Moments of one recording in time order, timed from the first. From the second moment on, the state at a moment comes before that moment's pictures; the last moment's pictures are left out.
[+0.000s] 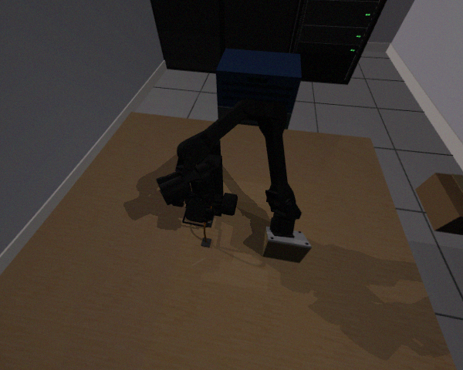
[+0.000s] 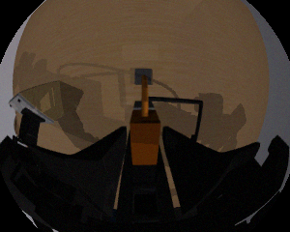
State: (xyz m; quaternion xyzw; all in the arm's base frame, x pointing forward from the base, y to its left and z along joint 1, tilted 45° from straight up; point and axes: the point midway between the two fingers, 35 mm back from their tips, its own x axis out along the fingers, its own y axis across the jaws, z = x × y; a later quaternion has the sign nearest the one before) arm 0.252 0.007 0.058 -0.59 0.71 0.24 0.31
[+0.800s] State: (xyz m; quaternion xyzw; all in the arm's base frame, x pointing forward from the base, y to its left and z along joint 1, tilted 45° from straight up) arm 0.252 0.007 0.057 -0.60 0.71 0.23 0.30
